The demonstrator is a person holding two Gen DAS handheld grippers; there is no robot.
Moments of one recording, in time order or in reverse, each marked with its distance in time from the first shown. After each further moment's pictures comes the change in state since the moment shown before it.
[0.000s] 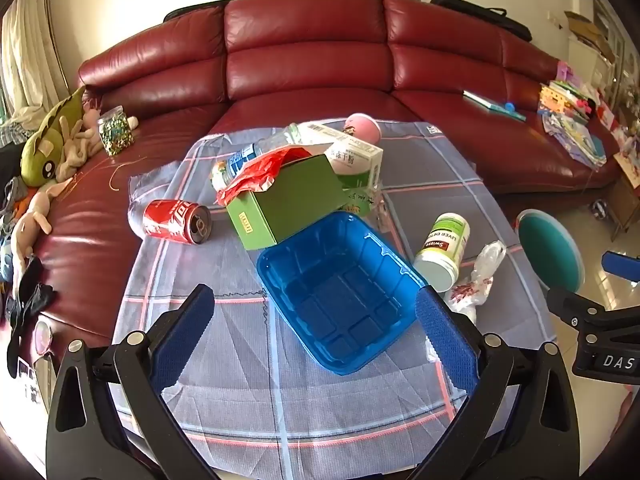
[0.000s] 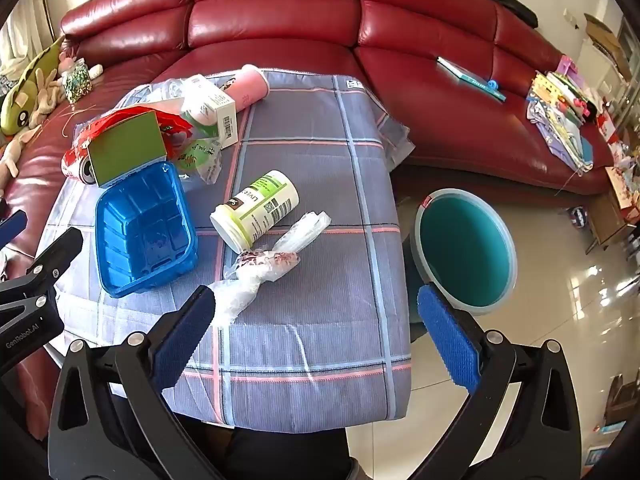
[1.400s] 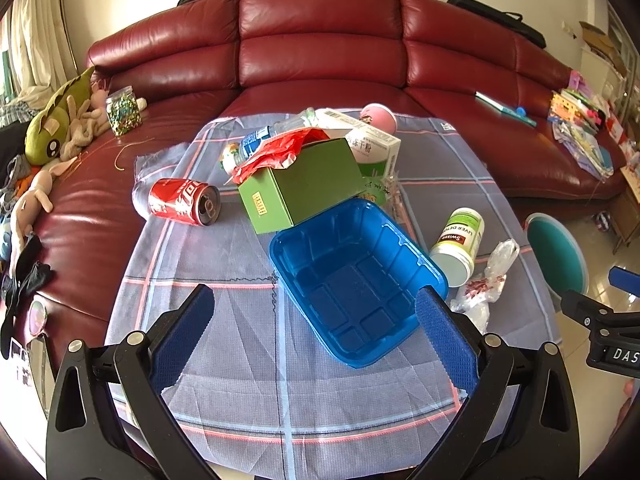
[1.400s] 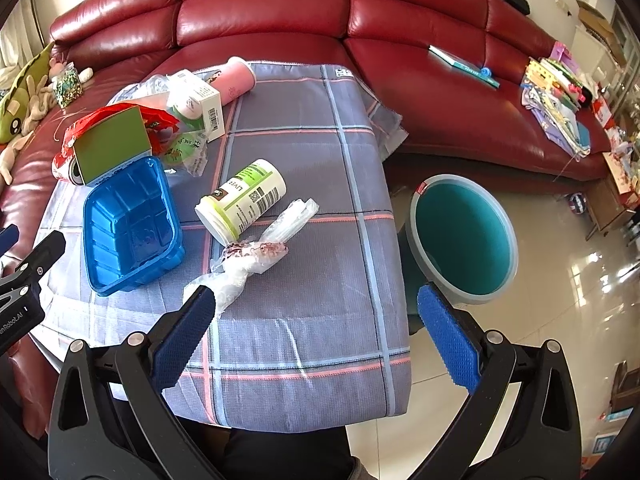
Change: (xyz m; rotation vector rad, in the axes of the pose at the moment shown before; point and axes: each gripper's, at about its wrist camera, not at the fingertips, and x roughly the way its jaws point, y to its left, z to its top) left arm 0.011 0.015 -0.010 -0.054 0.030 0.006; right arm 0.013 -0.008 -0.008 0.037 0.017 -0.009
